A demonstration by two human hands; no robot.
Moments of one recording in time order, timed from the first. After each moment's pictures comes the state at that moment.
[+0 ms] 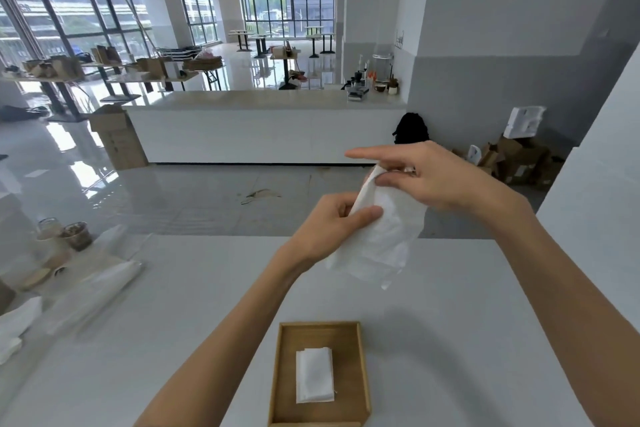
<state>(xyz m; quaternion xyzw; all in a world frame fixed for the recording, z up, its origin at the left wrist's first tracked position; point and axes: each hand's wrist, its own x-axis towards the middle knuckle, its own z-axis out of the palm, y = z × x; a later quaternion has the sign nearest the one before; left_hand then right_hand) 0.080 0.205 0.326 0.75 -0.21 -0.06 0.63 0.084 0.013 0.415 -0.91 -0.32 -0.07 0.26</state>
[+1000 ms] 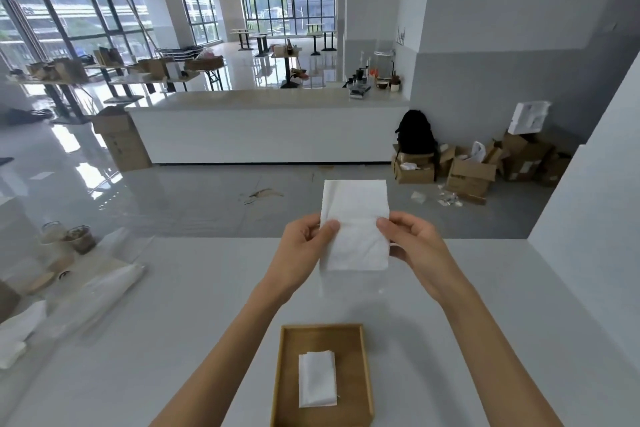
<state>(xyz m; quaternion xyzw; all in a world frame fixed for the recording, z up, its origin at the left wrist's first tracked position) 0.077 0.229 0.286 0.73 -0.09 0.02 0.67 0.091 0.019 0.277 -0.67 -0.05 0.00 0.74</state>
